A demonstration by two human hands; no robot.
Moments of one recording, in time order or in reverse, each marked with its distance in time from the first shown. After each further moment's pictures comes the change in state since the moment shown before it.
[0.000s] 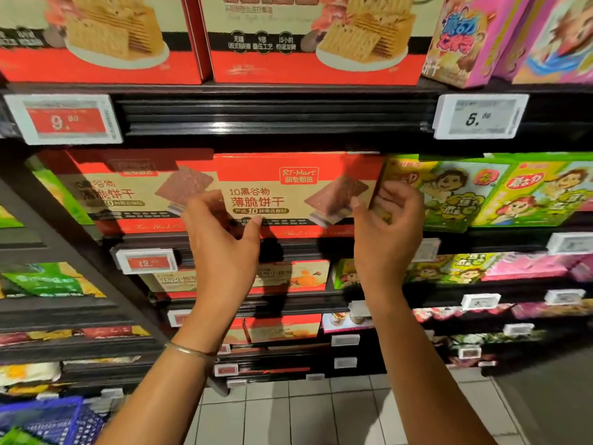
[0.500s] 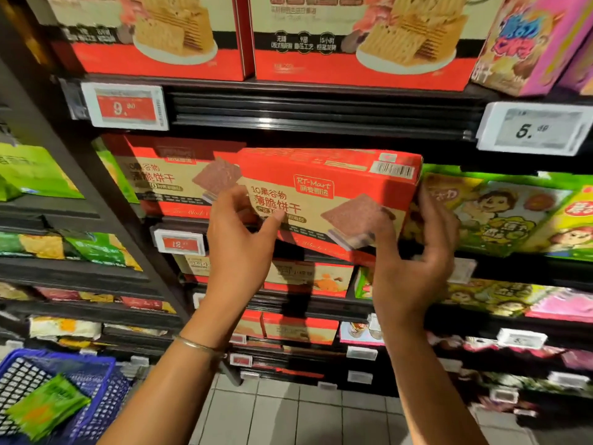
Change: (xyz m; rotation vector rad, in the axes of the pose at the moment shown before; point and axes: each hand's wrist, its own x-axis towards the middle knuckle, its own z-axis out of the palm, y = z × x) left_hand -0.008 0.015 -0.010 0.055 0.045 -0.029; right_hand -0.019 -0.003 -0.014 0.073 -0.079 -0.244
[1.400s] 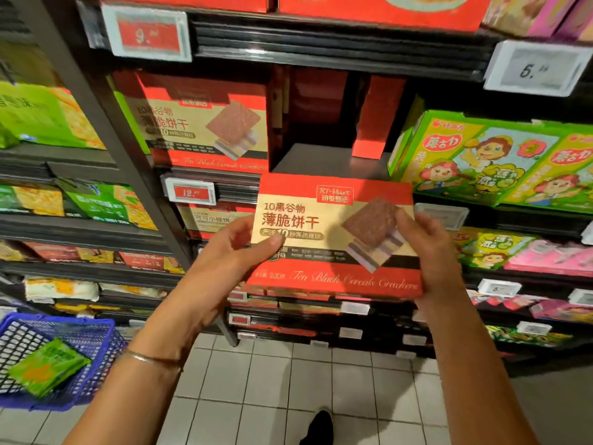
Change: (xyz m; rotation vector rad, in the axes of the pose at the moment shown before) left_hand -0.070 -0.033 -0.078 -0.393 -0.601 -0.576; right_hand -0.024 0.003 -0.070 0.274 -0.334 0.832
